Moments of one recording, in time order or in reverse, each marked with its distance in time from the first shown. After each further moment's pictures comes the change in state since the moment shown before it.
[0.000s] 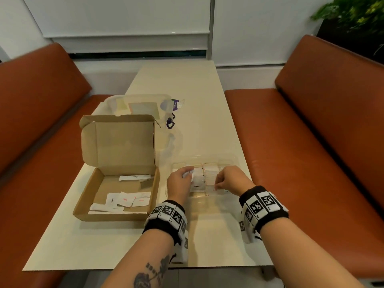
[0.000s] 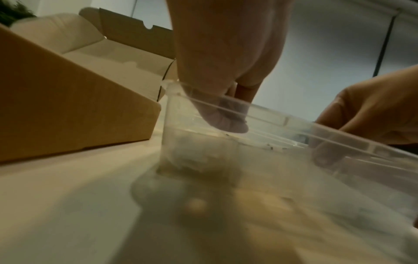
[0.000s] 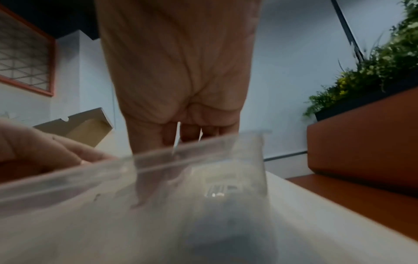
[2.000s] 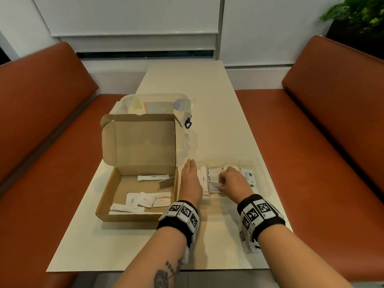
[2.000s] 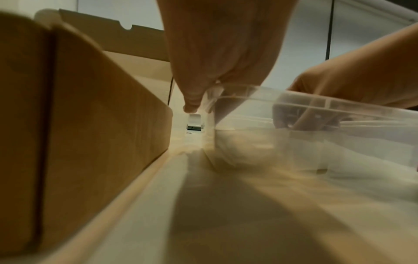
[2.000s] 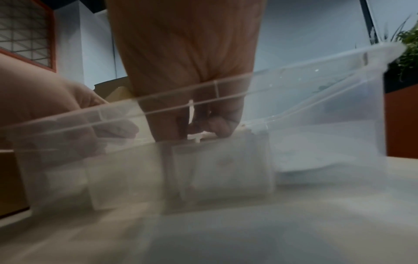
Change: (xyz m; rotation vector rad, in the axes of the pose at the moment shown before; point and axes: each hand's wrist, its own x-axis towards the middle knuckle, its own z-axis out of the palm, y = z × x) left_hand 0.009 -0.010 -0.033 0.523 -0.131 0.171; right_hand 0.013 -0.047 0.049 -0.110 0.223 -0.004
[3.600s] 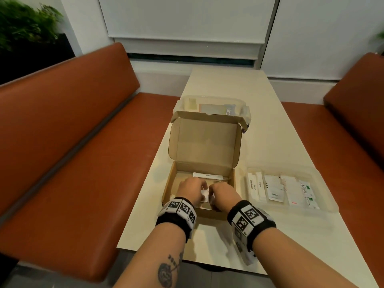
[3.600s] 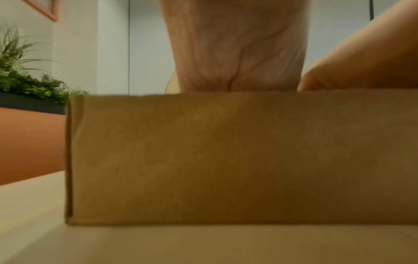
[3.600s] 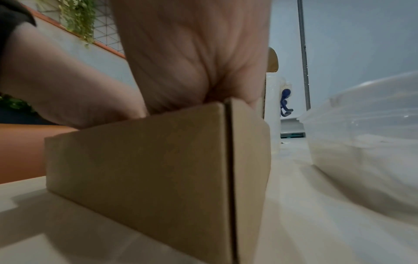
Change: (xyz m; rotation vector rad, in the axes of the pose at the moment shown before) left_hand -0.011 -0.129 -0.114 0.294 -0.207 -0.031; right_hand 0.005 -0.175 0.077 -0.233 -0.281 -0.184
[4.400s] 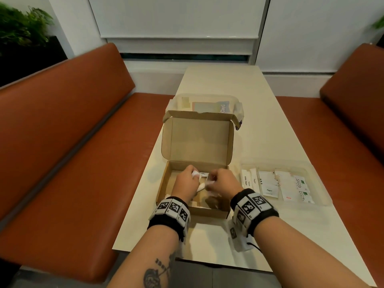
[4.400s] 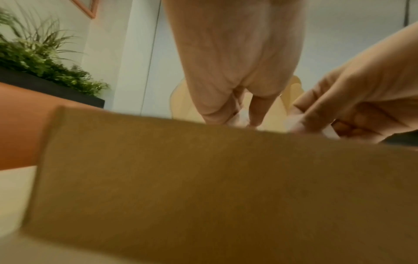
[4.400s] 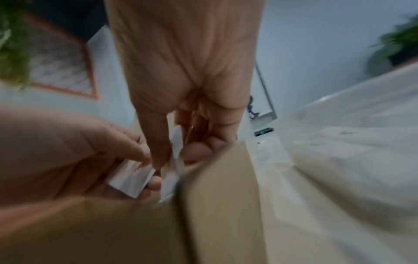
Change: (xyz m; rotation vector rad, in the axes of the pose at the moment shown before) left_hand -0.002 0.012 -0.008 -0.542 0.216 -0.090; right_hand 0.006 0.020 -0.020 0.500 0.149 0.072
